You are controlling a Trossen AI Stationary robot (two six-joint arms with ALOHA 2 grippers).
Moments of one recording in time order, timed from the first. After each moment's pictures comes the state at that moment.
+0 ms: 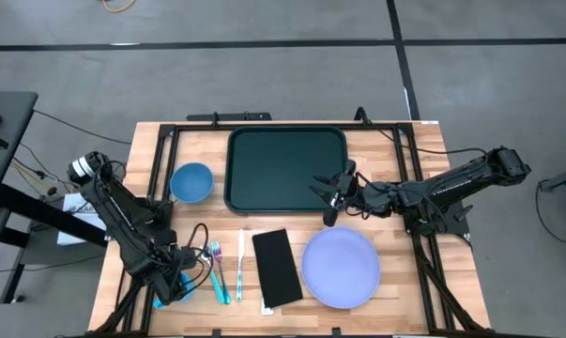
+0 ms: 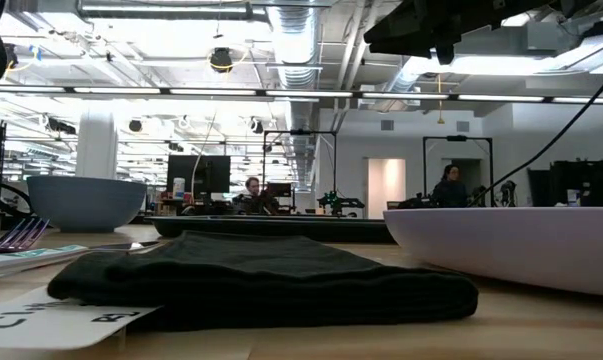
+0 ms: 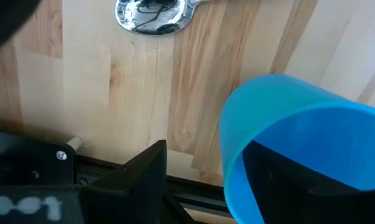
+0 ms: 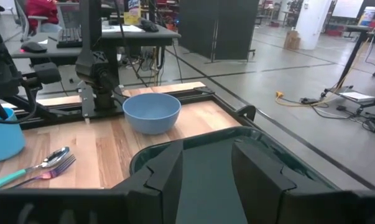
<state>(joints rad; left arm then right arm) -0.95 1.41 0.96 -1.15 -0.01 -1.16 0.23 1.20 0.67 0.34 0.62 0.03</state>
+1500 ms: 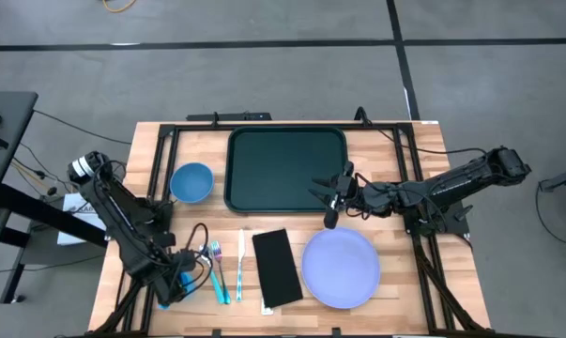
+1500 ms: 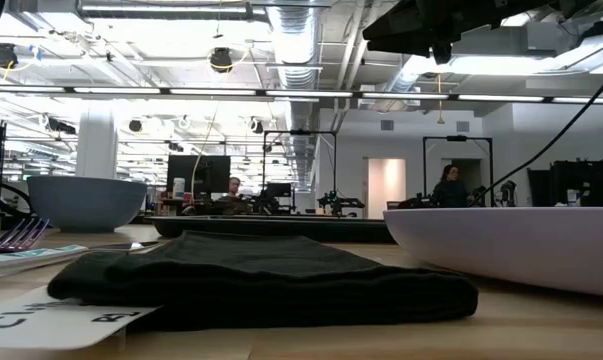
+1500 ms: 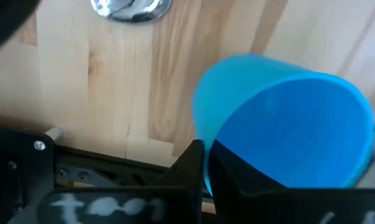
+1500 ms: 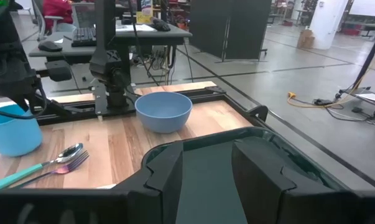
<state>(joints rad) -0.95 1.41 1.00 -1.14 0.05 -1.17 0.23 1.20 0.67 0.34 0.57 0.03</state>
